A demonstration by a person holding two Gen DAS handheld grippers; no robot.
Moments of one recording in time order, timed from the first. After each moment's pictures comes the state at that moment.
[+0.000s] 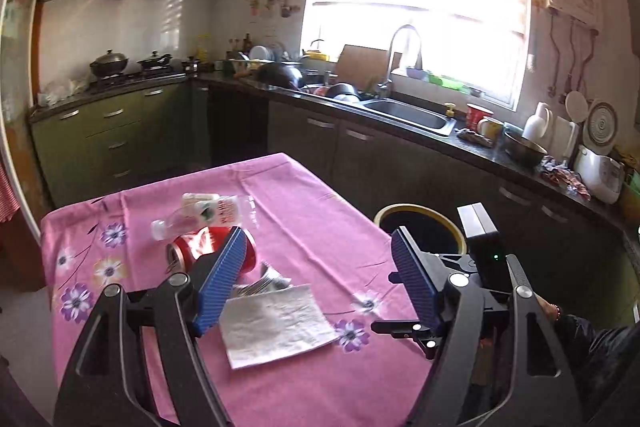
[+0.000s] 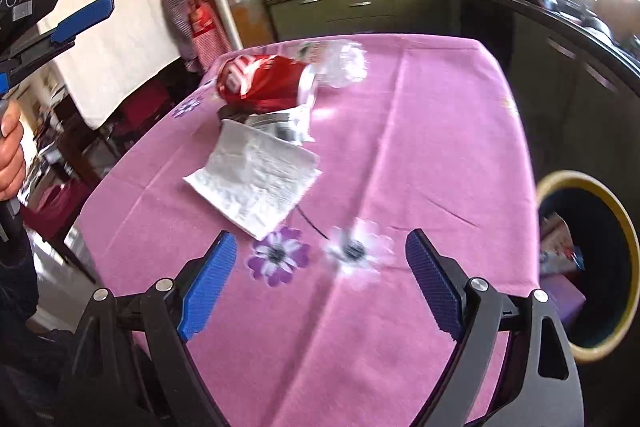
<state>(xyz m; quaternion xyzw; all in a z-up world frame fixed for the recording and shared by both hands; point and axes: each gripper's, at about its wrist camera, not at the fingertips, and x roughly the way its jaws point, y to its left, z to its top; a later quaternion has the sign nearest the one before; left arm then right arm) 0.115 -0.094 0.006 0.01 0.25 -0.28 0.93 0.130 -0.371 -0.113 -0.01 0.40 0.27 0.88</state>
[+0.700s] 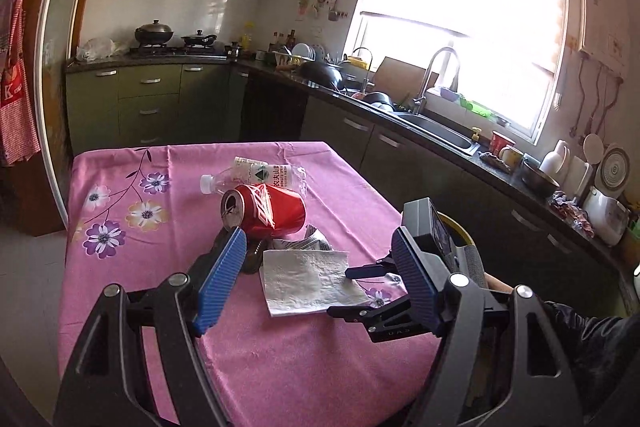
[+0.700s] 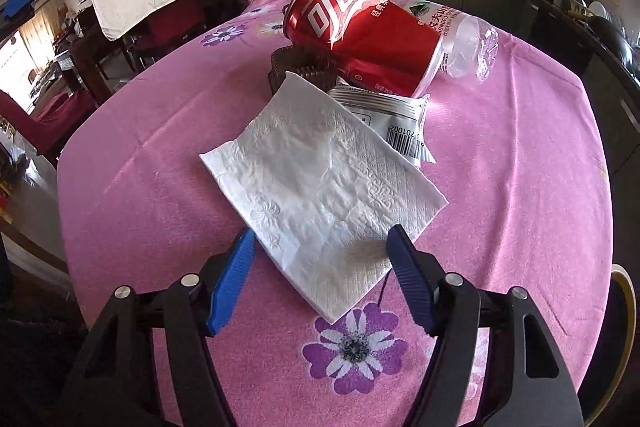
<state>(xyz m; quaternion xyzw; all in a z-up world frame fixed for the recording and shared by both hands) 0.095 -0.018 -0.017 -0.06 0.26 -0.25 0.93 0.174 -0.264 -0.150 -0.14 0.45 0.31 0.83</state>
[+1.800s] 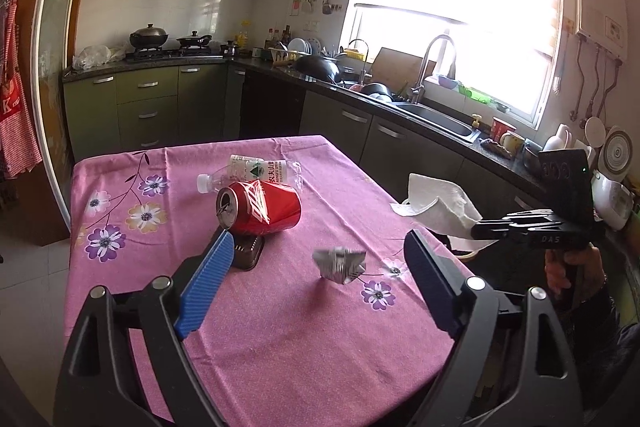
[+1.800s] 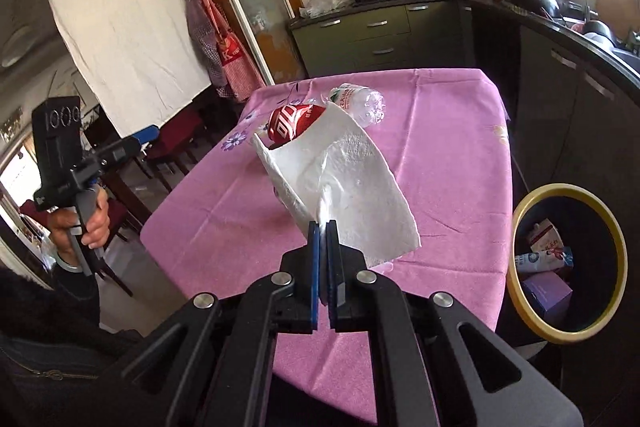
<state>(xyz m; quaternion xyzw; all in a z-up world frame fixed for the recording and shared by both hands) 0.091 -0.033 -0.016 -0.03 0.26 -0.24 0.93 0.082 -0.403 -0.037 0.06 0.37 0.30 0.88</state>
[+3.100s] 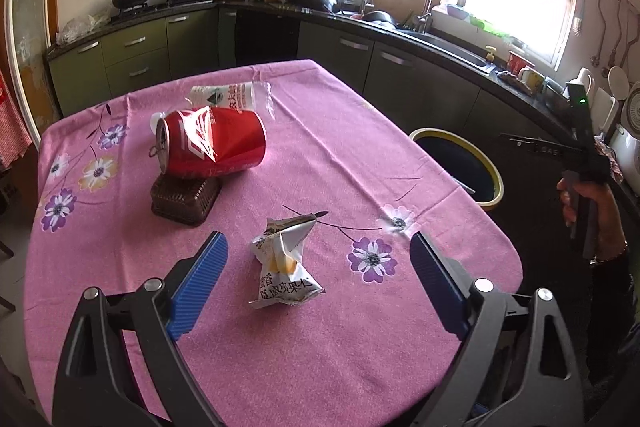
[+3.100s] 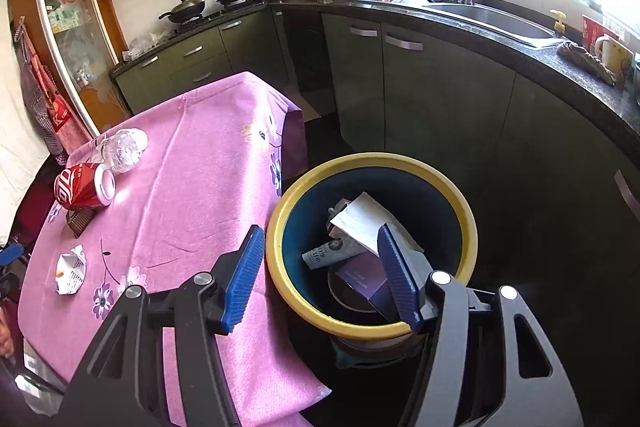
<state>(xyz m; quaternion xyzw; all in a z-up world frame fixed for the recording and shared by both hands) 0.134 -0.113 -0.086 0.03 0.37 -0.23 0.90 0.132 -0.551 -0.078 0.08 0.37 -0.02 0.92</state>
